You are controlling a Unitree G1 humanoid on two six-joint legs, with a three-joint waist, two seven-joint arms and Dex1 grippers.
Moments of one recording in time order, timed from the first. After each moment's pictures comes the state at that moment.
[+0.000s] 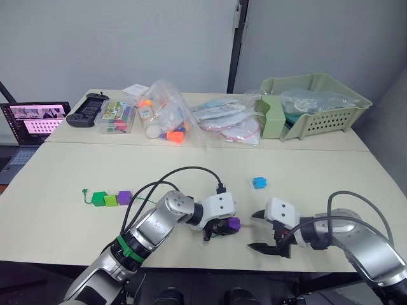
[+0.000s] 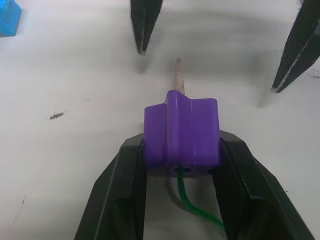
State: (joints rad) left arm -0.59 0.39 -0.57 -0.10 -0.04 0.58 -1.01; right arm -0.17 -0.85 0.18 -0.43 0.24 0.58 1.00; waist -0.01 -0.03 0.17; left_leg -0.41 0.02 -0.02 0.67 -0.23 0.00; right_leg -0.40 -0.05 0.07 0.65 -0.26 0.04
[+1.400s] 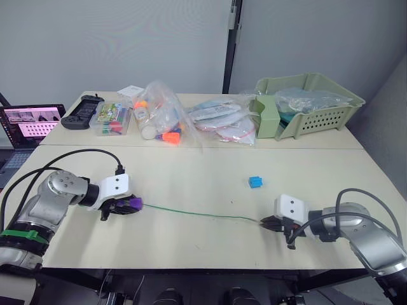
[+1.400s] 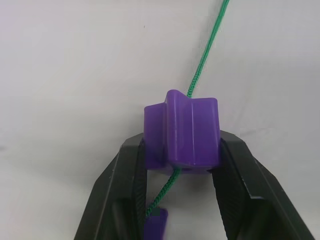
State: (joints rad) left arm -0.53 0.99 -0.23 0.44 -0.06 -0.05 -1.30; right arm -0.19 -0.90 0.14 -0.27 0.18 0.39 1.07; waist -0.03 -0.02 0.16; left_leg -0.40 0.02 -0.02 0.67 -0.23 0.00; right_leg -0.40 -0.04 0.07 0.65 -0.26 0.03
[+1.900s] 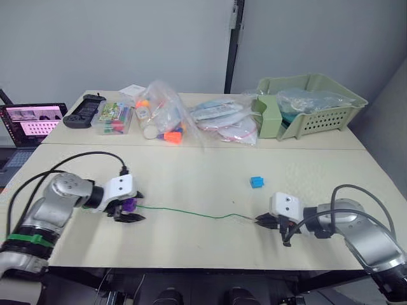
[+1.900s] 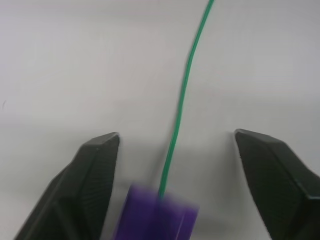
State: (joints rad) left arm -0.49 0.87 -0.18 0.16 -0.17 0.23 -1.35; right arm -0.26 -0.86 0.20 -0.29 0.18 0.42 1.08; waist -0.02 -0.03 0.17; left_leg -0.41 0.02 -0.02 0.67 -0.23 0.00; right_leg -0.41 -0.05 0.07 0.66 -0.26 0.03
